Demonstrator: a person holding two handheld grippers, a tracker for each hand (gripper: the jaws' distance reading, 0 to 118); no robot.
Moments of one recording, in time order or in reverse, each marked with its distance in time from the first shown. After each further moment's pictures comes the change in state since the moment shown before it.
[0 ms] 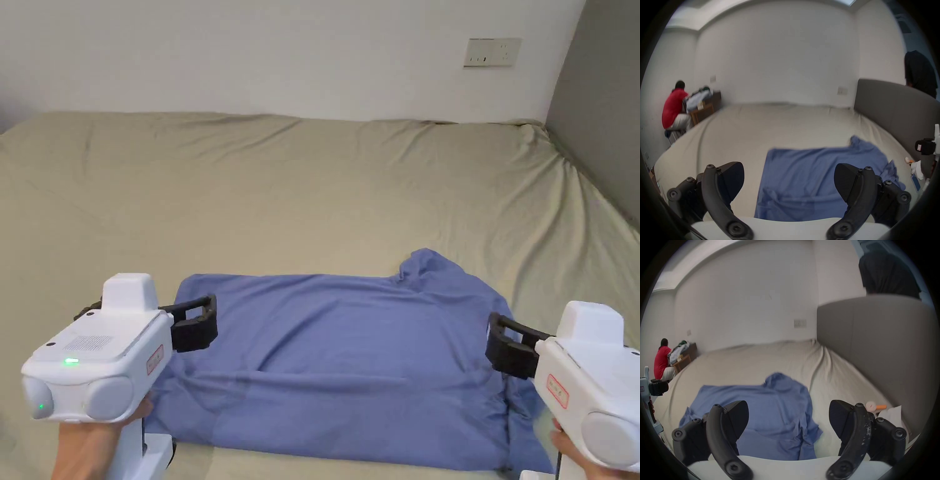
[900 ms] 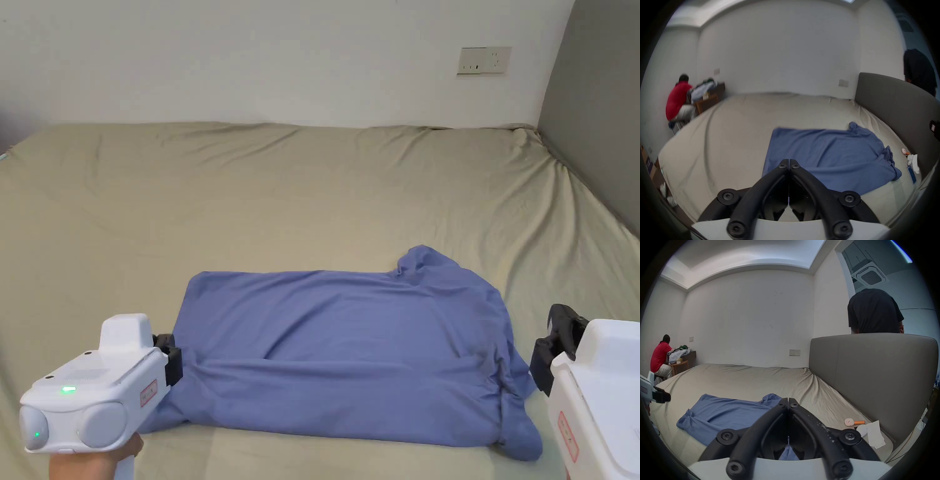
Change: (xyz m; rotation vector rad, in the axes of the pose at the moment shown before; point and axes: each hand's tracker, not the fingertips) left arm -0.030 -0.049 0.012 -0.271 0.012 0.070; right arm -0.014 -0.022 0.082 0.191 -0.083 0.073
